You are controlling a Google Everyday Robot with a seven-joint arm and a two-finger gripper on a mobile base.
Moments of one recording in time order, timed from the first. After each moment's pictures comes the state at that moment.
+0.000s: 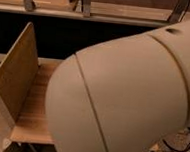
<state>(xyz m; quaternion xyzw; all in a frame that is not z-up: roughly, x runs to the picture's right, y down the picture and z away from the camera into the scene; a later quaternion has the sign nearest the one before) 0.003 -0.081 0.760 -0.05 -0.19 0.34 0.92</state>
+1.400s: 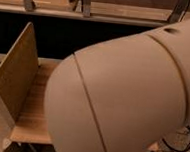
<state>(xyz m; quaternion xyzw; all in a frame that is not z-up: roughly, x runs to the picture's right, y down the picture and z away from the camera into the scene) -0.012 -0.069 0.758 -0.07 -0.20 0.33 0.92</state>
